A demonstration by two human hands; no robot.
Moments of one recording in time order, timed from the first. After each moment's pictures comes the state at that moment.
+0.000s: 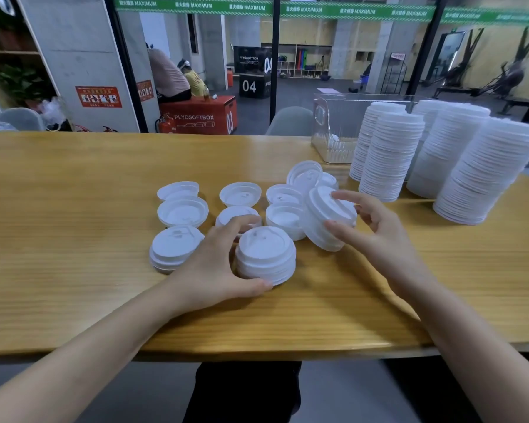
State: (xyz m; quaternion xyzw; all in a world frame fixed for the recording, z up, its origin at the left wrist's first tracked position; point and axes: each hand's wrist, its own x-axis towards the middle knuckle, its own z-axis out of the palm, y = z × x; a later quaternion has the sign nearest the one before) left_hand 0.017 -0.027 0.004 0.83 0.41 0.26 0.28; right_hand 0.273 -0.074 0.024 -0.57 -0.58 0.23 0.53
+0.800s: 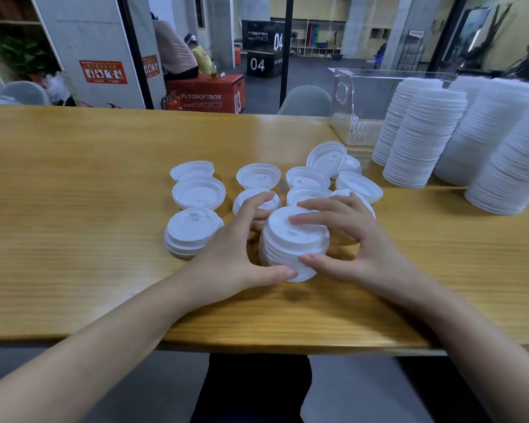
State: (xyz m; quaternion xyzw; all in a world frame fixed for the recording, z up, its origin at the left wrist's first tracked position) left_hand 0.011 -0.028 -0.001 0.80 0.37 0.31 0.36; right_hand 0.230 -0.072 0.009 -0.47 -0.78 0.14 0.38
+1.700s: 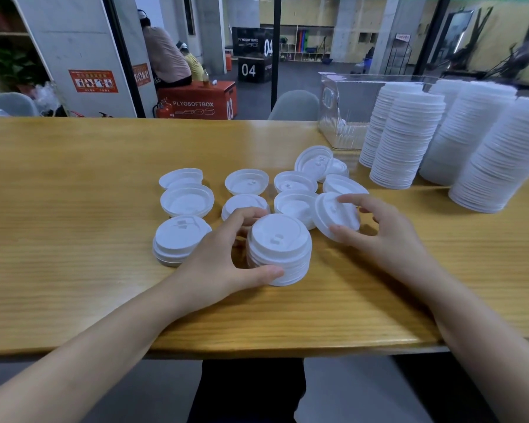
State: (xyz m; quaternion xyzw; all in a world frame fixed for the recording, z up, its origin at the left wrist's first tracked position) left_hand 0.010 -0.029 0.002 0.80 0.38 0.31 0.36; right_hand 0.274 -0.065 0.006 -0.65 -0.63 0.14 0.39
